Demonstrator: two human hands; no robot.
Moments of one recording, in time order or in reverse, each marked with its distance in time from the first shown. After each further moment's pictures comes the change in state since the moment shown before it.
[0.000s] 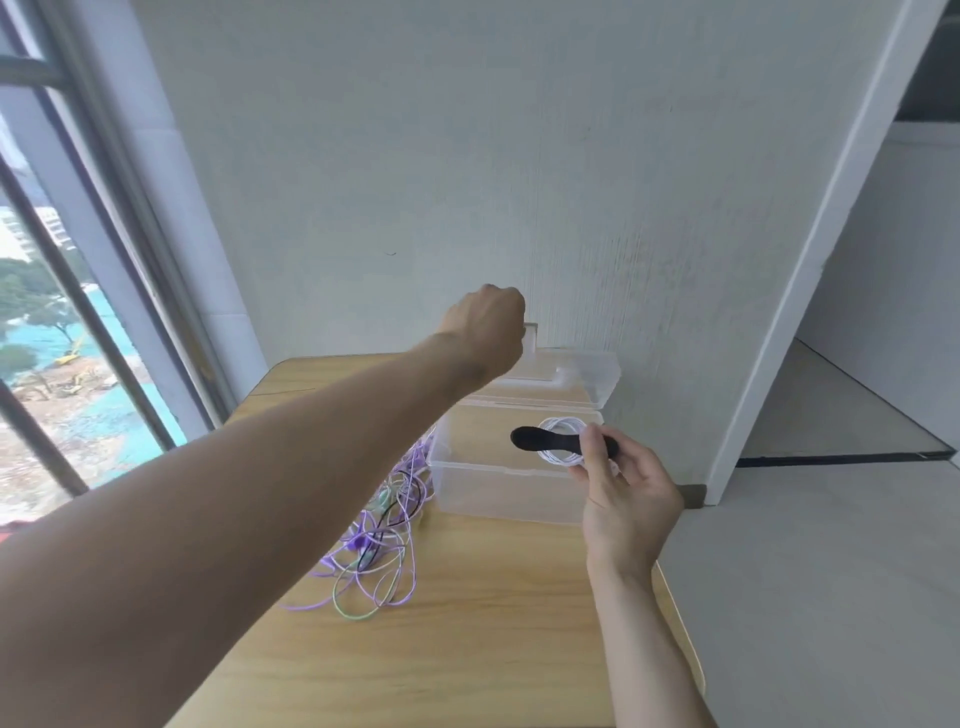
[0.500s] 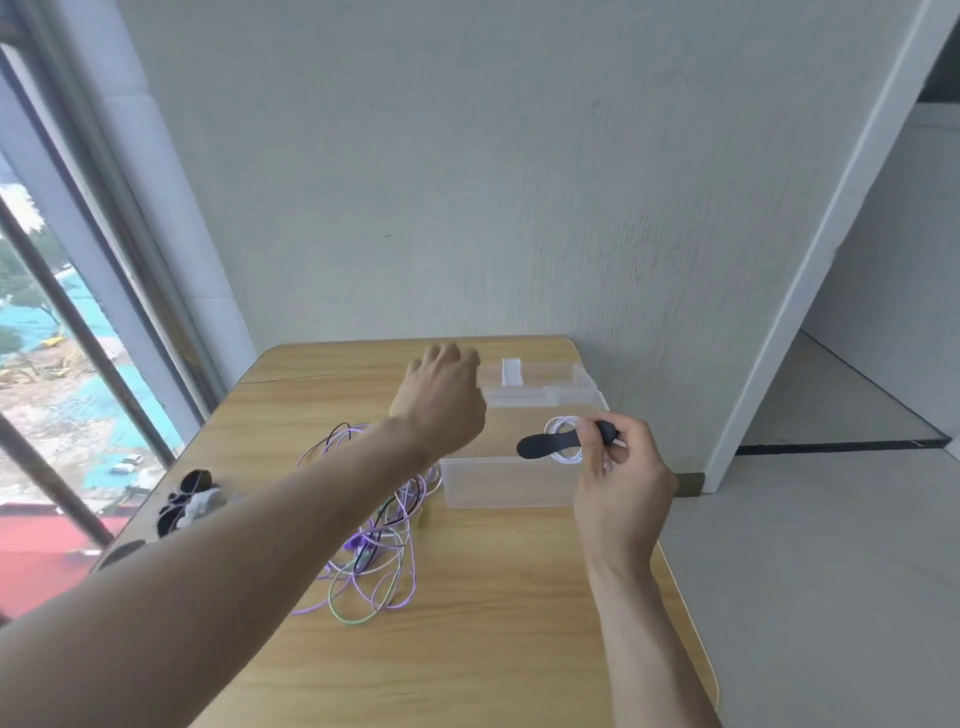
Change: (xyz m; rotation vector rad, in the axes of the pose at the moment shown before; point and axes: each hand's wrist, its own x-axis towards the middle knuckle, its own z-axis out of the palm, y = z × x) left_hand -0.044 -0.050 0.078 -0.071 -0.021 -0.021; right_hand 0.015 0.021 0.004 -0.540 -0.066 -0.407
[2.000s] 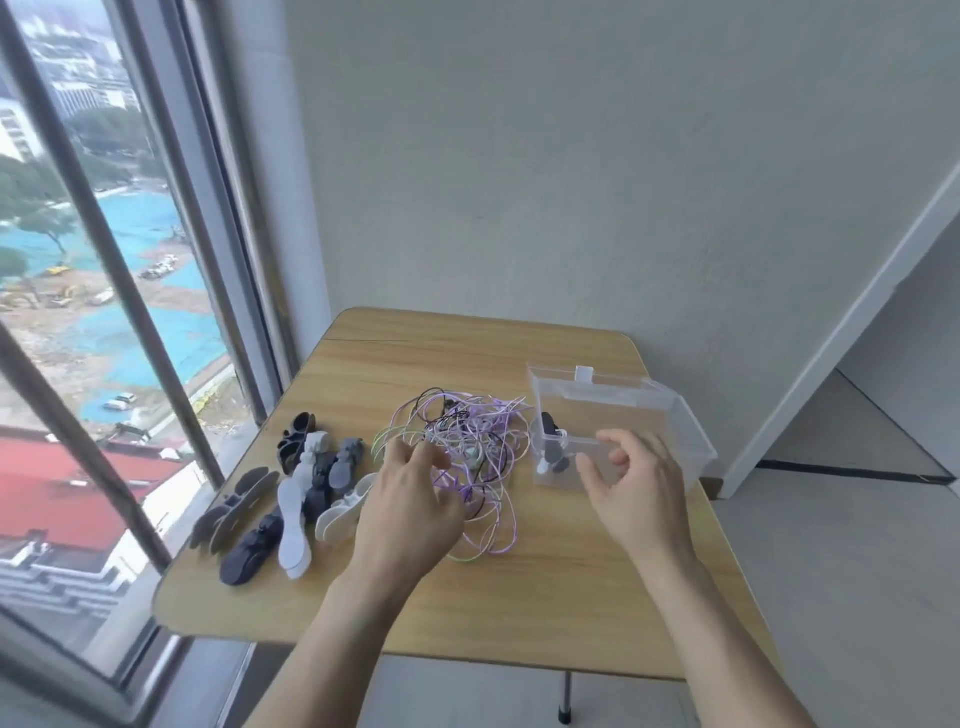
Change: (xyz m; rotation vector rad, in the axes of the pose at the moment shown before) left_hand -0.179 -0.073 -0.007 -0.496 0.107 -0.454; right_hand -0.045 -0.020 0.018 -0.485 -0.430 -0.240
